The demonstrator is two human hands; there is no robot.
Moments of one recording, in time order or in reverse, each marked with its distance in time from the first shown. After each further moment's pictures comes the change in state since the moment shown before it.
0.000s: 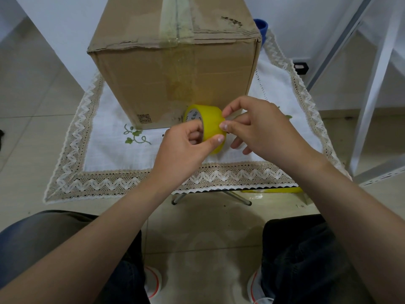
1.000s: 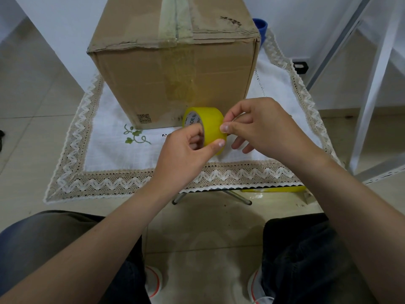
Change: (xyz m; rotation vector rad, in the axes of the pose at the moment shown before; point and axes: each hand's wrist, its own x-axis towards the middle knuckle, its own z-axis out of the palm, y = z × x) left_hand -0.006 -0.007 0.003 -0.020 -0.011 0.024; right_hand 0.000 -0.002 -0.005 0.027 -0.024 0.018
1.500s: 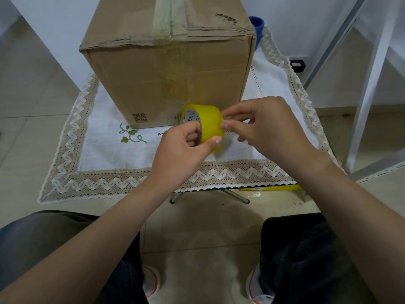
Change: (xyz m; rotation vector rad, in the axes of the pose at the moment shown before) left_hand 0.004 0.002 0.002 0.033 0.023 0.004; right_hand -0.001 0.014 -0.002 -0.194 0.169 -0.145
